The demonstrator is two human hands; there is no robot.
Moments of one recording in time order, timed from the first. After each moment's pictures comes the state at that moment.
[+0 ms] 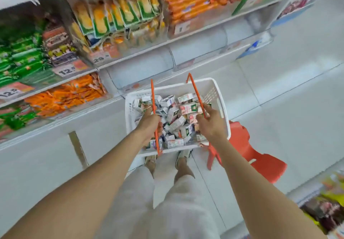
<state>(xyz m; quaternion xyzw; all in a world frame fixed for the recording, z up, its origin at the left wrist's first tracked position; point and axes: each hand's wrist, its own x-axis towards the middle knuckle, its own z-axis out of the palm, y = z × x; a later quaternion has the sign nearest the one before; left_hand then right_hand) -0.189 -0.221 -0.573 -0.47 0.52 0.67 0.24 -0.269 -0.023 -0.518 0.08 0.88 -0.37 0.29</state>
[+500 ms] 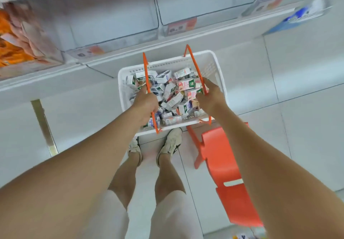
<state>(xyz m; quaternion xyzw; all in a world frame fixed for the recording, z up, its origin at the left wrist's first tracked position) -0.308 -0.137 -0.789 -0.59 0.49 0.61 0.19 -0.431 0.041 -0.761 -0.05 0.88 -0.28 0.38</state>
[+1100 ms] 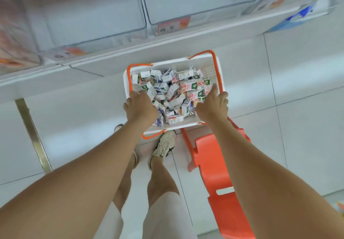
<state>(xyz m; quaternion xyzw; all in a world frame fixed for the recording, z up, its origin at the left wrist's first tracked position) -0.335 -0.121 -0.818 -0.44 0.80 0.25 0.31 -0.458 0.053 -0.820 0.00 0.92 -0.03 0.38</state>
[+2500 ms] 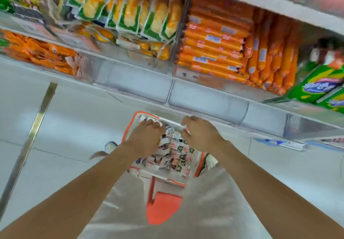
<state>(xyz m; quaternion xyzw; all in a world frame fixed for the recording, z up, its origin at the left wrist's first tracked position) -0.405 -0.146 -0.673 -0.26 0.92 0.22 0.21 -0.618 -0.061 -0.641 -0.63 0.71 0.04 0.33</state>
